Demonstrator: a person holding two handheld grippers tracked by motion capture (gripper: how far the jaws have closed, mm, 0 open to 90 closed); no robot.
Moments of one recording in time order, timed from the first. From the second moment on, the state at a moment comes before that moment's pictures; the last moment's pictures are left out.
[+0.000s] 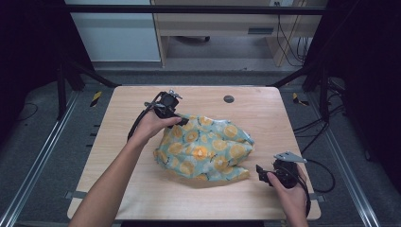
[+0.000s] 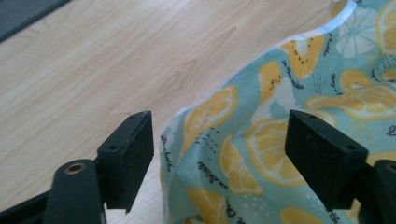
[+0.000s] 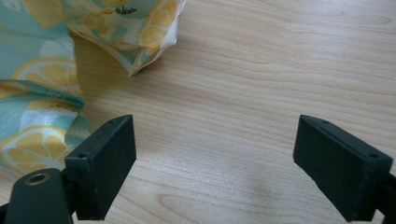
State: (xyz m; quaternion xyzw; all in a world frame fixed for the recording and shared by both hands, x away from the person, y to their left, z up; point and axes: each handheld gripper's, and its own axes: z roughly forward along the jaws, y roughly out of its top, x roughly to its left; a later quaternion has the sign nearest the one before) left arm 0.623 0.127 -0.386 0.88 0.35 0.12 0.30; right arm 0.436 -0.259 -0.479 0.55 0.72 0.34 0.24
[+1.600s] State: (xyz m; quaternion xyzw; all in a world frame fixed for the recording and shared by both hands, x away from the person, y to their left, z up) left arm 0.491 0.149 -0.348 0.87 0.25 0.14 0.40; right arm 0.443 -0.250 -0.439 0.52 0.70 0.37 0.31
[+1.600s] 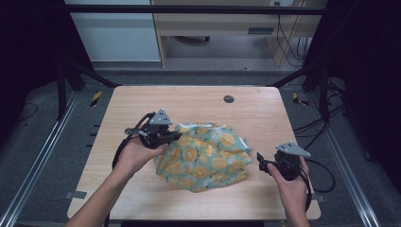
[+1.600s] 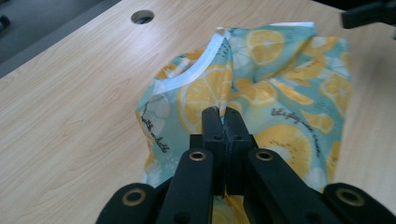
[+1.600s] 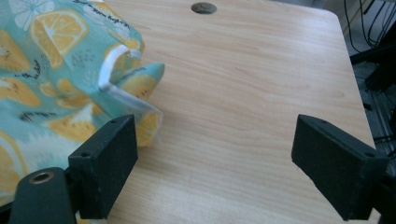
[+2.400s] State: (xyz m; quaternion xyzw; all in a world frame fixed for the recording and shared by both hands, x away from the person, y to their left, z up) left arm 0.406 0.154 -0.400 0.87 0.20 0.09 0.43; right arm 0.466 -0.217 -0.394 0.47 0.73 0.39 0.32
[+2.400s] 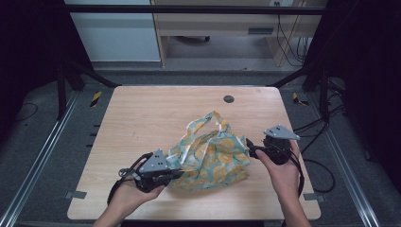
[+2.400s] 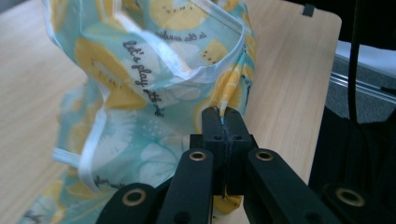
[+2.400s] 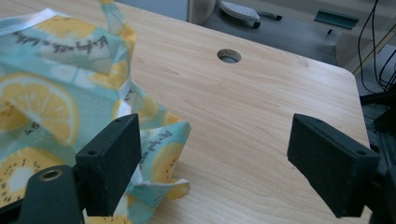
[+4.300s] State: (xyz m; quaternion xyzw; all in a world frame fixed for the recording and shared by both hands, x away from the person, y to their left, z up) left arm 0.403 0.190 -0.431 0.86 0.20 0.17 0.43; right arm 0.543 -0.156 -0.397 0.23 0.90 0.34 0.14
